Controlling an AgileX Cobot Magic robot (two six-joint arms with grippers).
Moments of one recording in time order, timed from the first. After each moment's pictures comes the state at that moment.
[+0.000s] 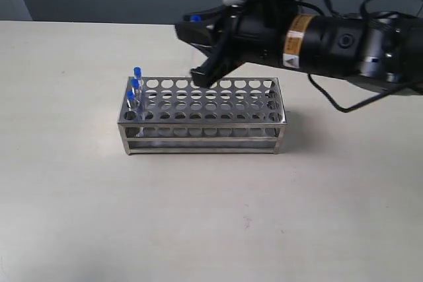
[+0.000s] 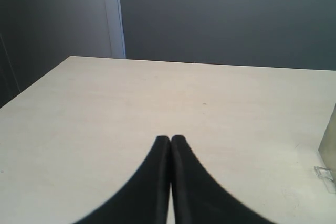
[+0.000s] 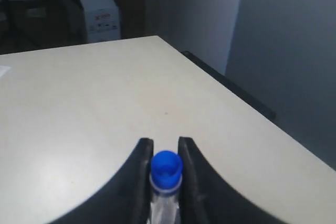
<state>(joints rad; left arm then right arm) 0.08 0.00 0.00 0.34 0.23 -0.35 0.52 1.64 -0.91 -0.90 -0.64 0.60</state>
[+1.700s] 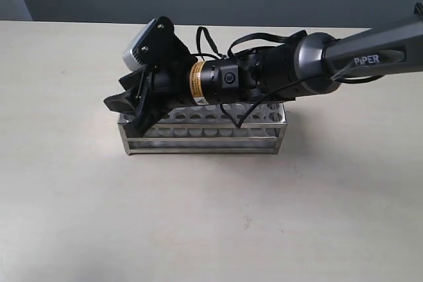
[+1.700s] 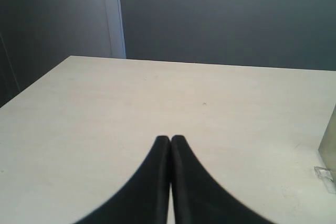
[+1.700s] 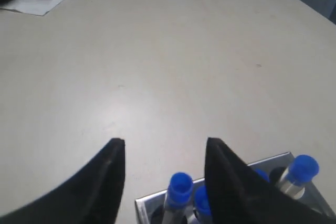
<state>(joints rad) 0.08 0.00 0.00 0.34 0.23 -0.35 0.67 2.06 -1.22 -1.10 -0.61 0.76</state>
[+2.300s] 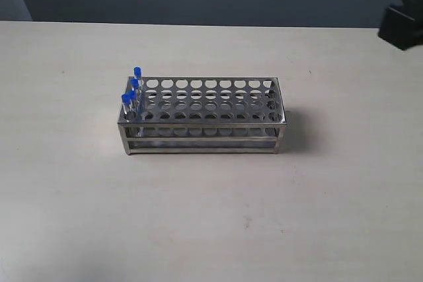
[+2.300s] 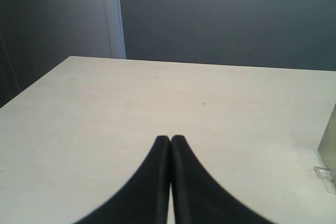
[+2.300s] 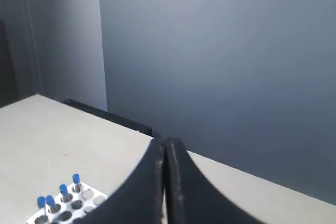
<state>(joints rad) 0.08 0.00 0.00 0.34 0.23 -0.35 0.47 0.76 -0.63 -1.12 -0.06 1.10</state>
